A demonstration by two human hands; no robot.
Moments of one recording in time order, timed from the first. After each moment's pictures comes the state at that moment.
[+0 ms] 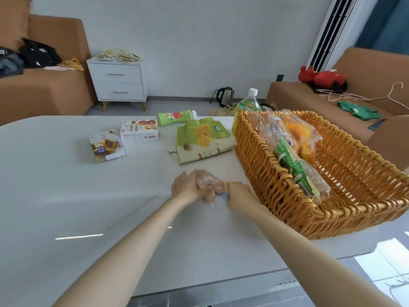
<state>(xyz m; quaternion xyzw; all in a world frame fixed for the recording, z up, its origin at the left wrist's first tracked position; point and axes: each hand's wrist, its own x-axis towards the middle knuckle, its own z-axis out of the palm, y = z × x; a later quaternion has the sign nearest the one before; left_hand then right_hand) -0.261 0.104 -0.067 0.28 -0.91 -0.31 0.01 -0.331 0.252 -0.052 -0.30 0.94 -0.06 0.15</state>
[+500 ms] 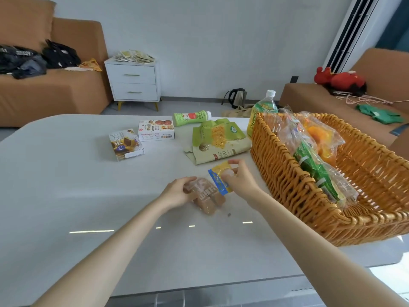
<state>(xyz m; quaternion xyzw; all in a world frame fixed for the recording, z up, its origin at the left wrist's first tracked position) -0.205 0.056 -0.068 0.26 -0.87 -0.42 0.03 -0.316 0.211 -0.027 -0.21 0.83 -0.49 0.19</state>
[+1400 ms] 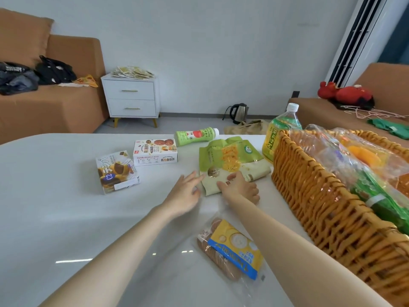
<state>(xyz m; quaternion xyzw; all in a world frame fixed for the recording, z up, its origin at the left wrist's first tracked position) -0.297 -0.034 -0.087 0.16 -0.93 -0.32 0.06 -0.398 0.081 -0.077 -0.04 0.95 -0.30 0.10</state>
